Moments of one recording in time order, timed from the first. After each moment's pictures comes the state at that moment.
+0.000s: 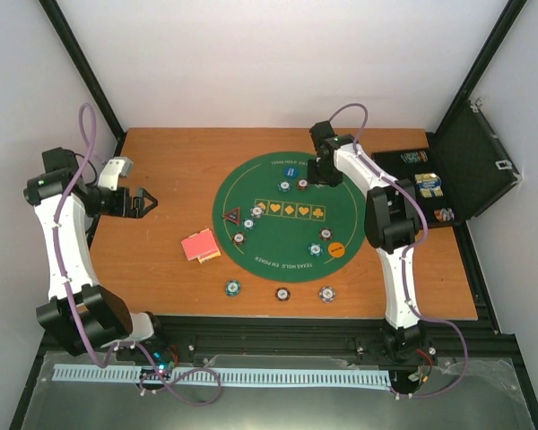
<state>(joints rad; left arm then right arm) 0.42 1.32 1.44 -1.32 0.62 0.48 0.35 2.27 1.98 -0.92 0.04 0.35</state>
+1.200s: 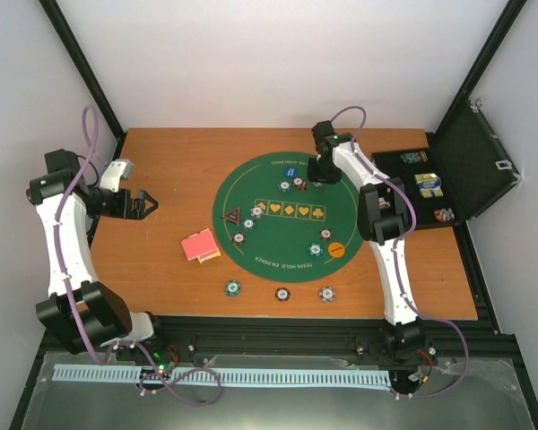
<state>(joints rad) 0.42 1.33 1.41 -1.30 0.61 0.50 0.30 2.49 2.22 -0.98 -0.04 0.35</state>
